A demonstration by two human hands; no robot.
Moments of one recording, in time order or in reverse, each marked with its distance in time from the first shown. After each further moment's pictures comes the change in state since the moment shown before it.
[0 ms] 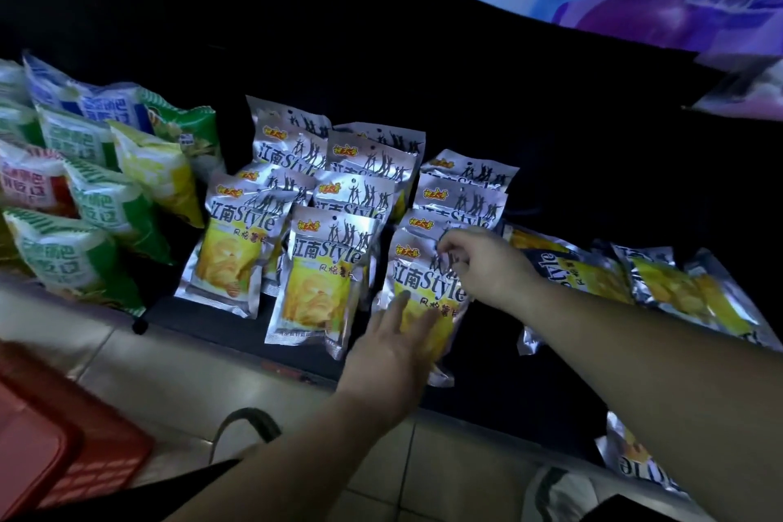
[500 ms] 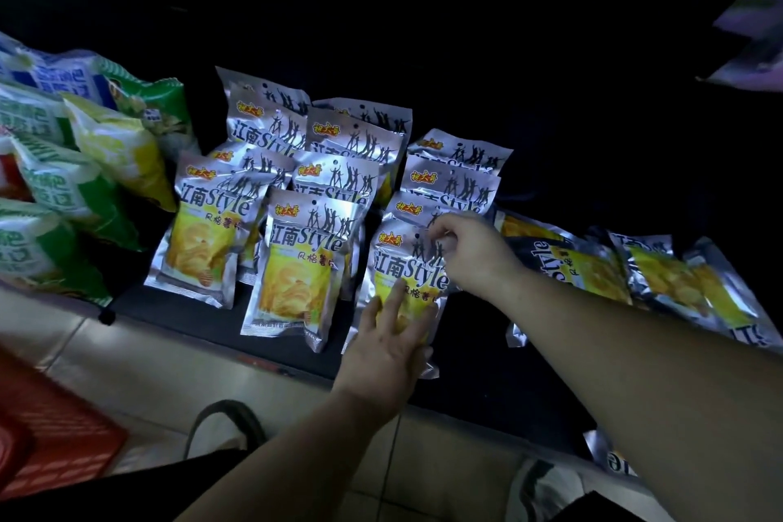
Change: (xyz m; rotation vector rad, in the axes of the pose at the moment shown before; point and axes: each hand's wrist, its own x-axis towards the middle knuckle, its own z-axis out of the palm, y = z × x) left_hand 0.021 -0.001 0.051 0.007 0.025 0.008; right_hand 0.011 0.008 0.013 0.249 0.053 0.100
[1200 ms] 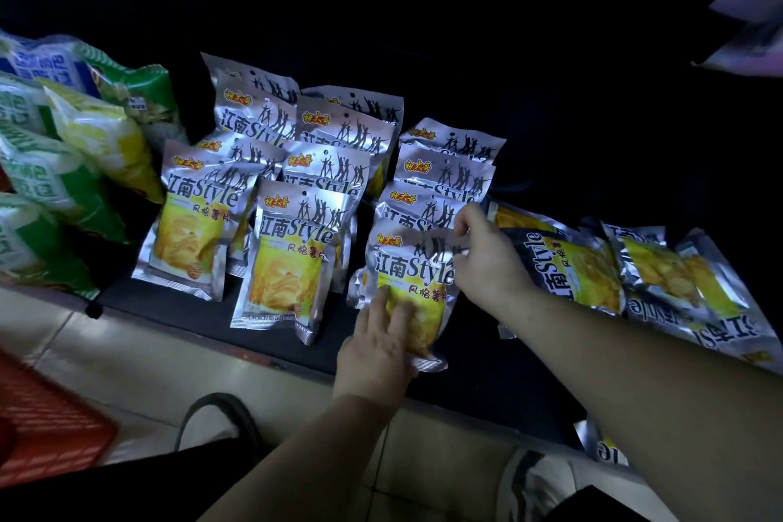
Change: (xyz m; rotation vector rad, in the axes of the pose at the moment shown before) left_hand 0.000 0.005 0.022 -0.027 0.029 -0.182; right_hand -0.027 0.019 -0.005 0.033 0.037 0.081
